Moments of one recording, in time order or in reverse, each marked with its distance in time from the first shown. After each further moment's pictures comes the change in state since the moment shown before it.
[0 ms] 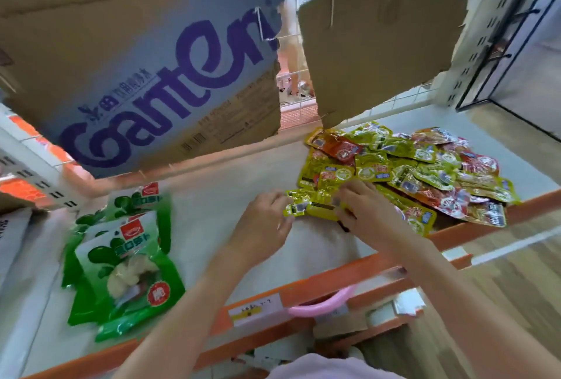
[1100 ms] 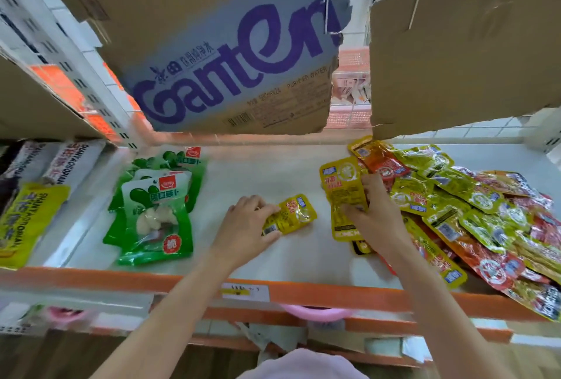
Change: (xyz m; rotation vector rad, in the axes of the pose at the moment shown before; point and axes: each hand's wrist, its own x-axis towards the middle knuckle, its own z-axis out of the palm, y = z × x) left_hand -0.034 -0.008 0.004 0.188 -0.079 -0.476; right_hand 0.039 0.004 0.000 0.691 0.032 0.080
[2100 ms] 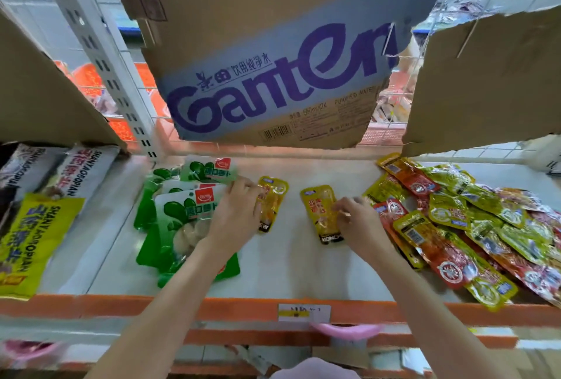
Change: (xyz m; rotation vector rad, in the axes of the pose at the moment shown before) left_hand 0.017 -0.104 -0.033 -0.114 0.244 -0.008; right_hand 0.013 -0.046 0.100 -0.373 -0.033 -0.015
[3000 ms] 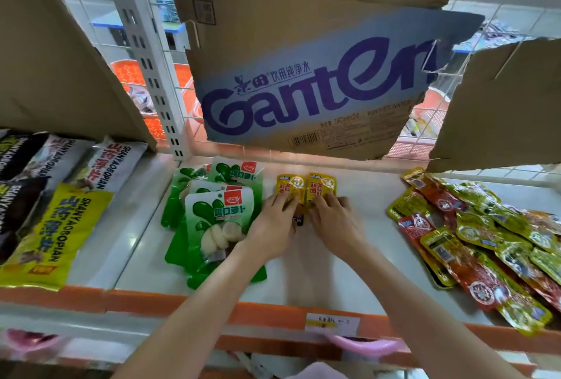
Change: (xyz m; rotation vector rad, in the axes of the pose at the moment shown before) left_hand 0.001 -0.010 0.028 0.068 -0.202 0.116; right_hand 0.037 -0.045 0.064 -0.595 -0.161 -0.209
